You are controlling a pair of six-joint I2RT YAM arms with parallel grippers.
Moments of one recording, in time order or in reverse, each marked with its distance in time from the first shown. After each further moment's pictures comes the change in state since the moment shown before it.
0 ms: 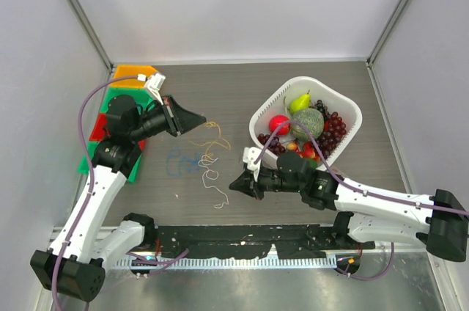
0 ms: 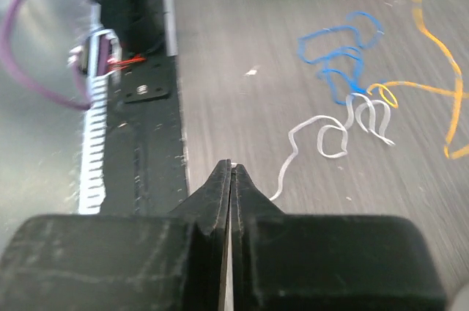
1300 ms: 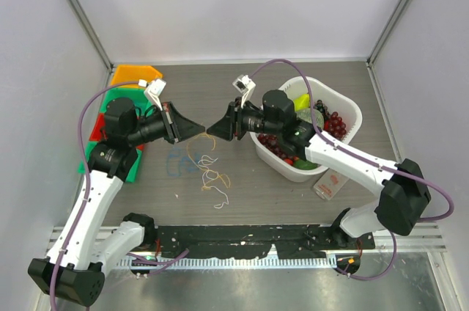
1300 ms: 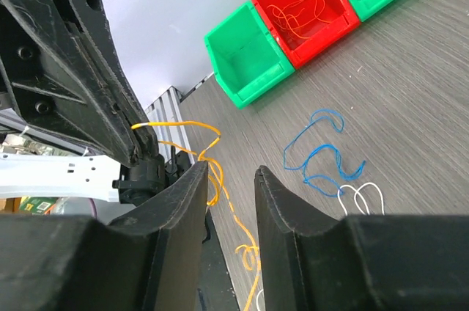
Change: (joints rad) left arm 0.003 -0.026 0.028 -0.182 0.035 0.016; right arm -0.298 0.421 0.503 0.029 -0.105 0.555
